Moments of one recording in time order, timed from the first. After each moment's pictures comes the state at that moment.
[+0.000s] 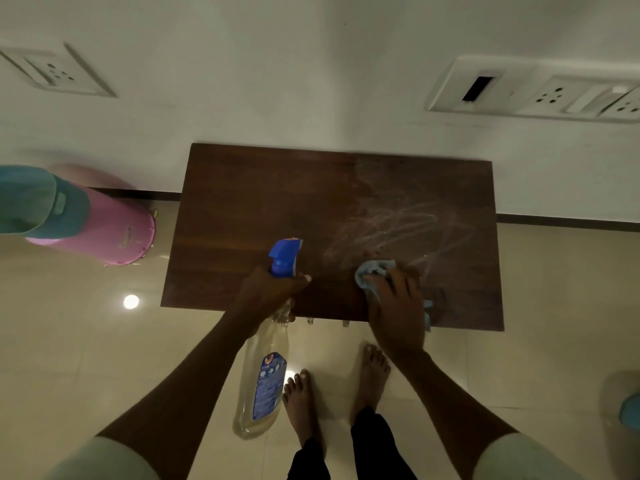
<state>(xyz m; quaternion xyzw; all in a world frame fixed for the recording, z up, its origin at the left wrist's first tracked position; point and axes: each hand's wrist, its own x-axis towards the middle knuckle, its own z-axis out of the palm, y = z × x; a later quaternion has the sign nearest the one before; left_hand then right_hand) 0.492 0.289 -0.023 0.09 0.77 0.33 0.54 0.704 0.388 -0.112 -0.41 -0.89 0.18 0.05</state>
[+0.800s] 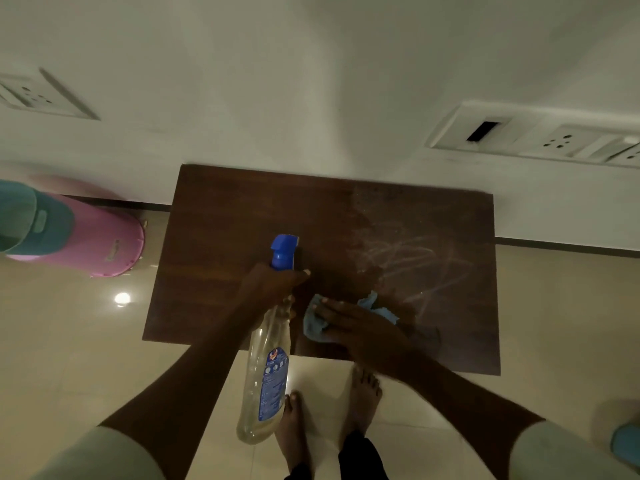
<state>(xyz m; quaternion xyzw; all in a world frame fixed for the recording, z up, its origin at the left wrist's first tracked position) 0.457 0.355 -0.037 -0.01 0.75 0.32 0.57 0.671 0.432 -0.110 0.00 -0.98 0.20 -0.05</state>
